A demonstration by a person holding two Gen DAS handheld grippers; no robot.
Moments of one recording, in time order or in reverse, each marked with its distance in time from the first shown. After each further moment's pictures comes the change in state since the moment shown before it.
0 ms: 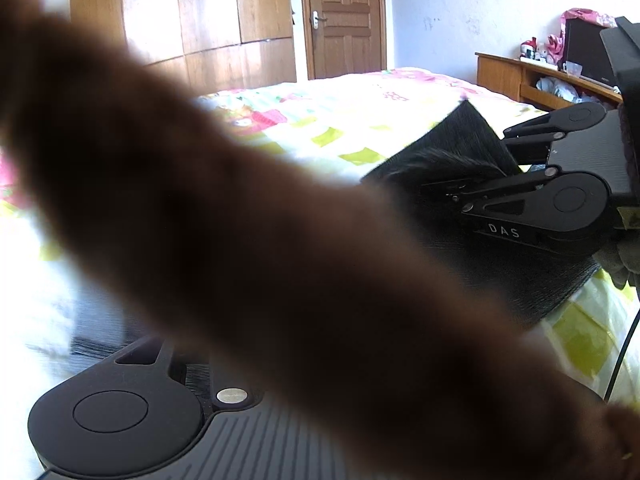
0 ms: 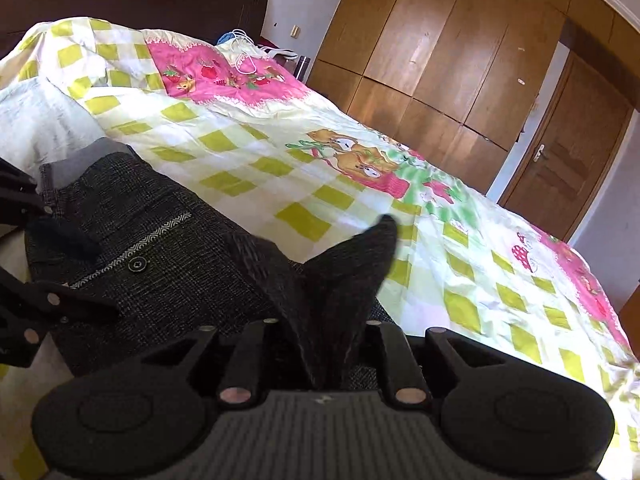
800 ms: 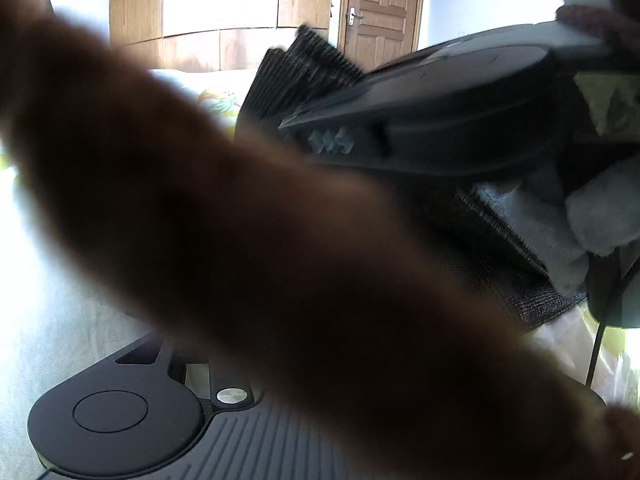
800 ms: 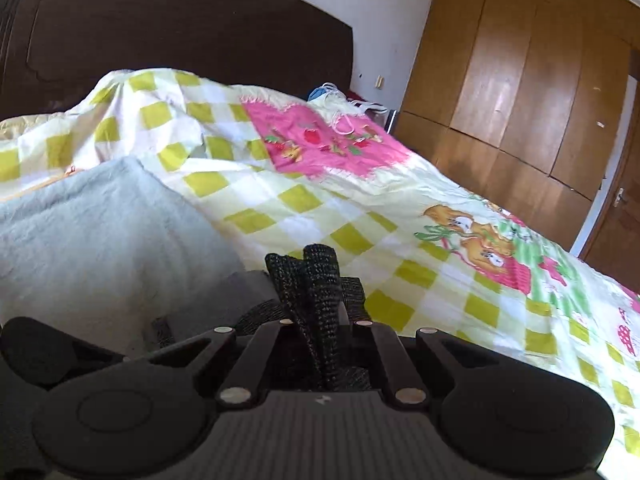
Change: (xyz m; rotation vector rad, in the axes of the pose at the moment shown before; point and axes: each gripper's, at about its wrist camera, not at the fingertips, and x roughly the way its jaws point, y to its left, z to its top) left arm -0.001 0.054 -0.034 -0.146 0.014 -0.026; right arm 0.025 0.105 0.090 -0.032 -0.135 0.264
